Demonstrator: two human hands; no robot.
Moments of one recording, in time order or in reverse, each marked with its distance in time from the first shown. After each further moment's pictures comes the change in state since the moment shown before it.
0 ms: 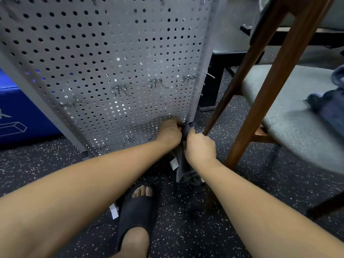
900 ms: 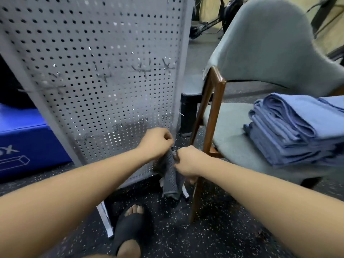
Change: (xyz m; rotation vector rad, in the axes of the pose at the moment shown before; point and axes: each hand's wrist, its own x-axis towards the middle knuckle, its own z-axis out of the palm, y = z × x) left_hand -0.099 0.099 -0.136 -0.007 0.002 0.217; right_hand -0.071 0.018 -0.179 0.064 -0.377 -0.189
